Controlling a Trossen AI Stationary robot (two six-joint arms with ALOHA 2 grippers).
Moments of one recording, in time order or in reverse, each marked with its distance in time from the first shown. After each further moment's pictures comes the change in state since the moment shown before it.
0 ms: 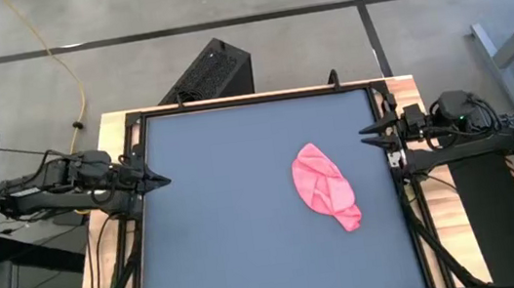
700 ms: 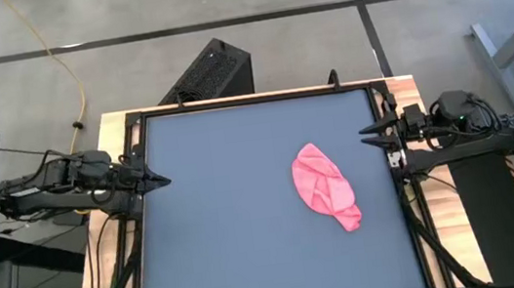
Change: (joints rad) left arm 0.000 0.000 0.000 -0.012 0.016 -0.041; right arm 0.000 0.000 0.000 0.000 0.000 0.000
